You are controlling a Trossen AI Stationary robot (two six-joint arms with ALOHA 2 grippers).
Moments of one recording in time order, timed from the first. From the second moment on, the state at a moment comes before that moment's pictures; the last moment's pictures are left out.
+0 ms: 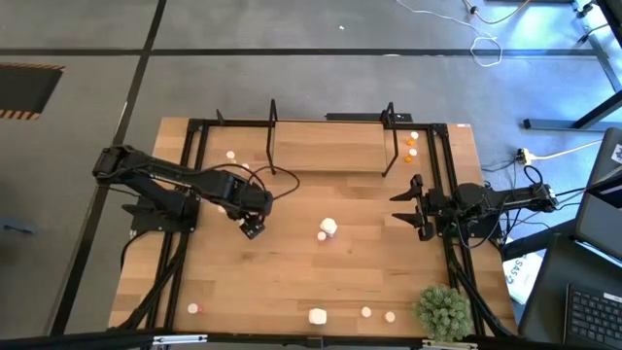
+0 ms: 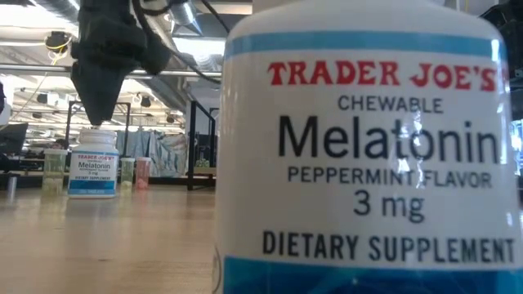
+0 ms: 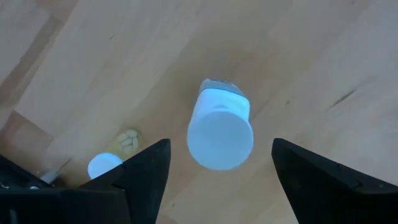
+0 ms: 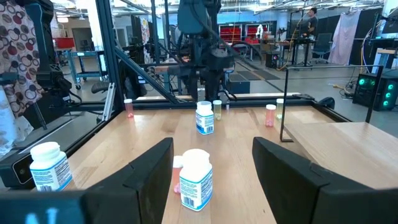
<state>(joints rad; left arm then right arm) -0.12 1.39 1.01 -1.02 -0.08 -0.87 0.18 0.00 0.01 0.03 0.12 0.04</state>
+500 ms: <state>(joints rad) -0.12 1.47 1.01 -1.02 -0.07 -0.87 0.18 0.00 0.01 0.03 0.12 0.04</state>
